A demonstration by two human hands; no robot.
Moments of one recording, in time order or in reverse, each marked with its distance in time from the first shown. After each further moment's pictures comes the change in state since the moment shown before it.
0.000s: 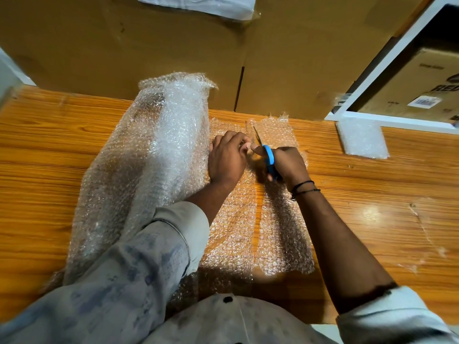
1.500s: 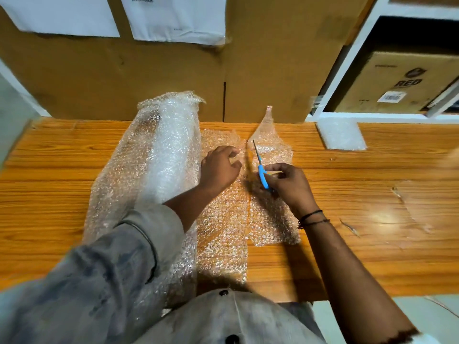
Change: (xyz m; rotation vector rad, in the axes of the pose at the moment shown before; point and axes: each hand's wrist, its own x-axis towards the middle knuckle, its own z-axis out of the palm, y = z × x) left_hand -0.020 0.003 -0.022 -0.169 -0.262 -0.032; right_hand -0.066 0.057 -0.029 0.050 0.055 -0.239
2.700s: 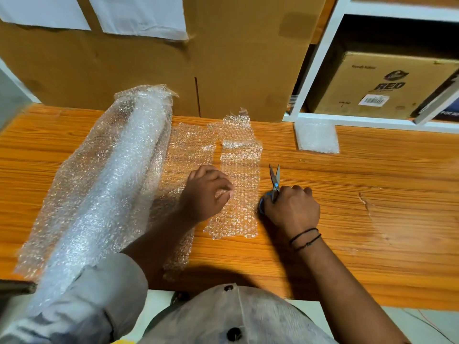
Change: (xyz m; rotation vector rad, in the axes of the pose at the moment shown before) left_hand -0.087 0.046 0.047 0.251 0.099 0.421; right_hand -0.030 0.047 -0.103 -1.087 0.163 -0.107
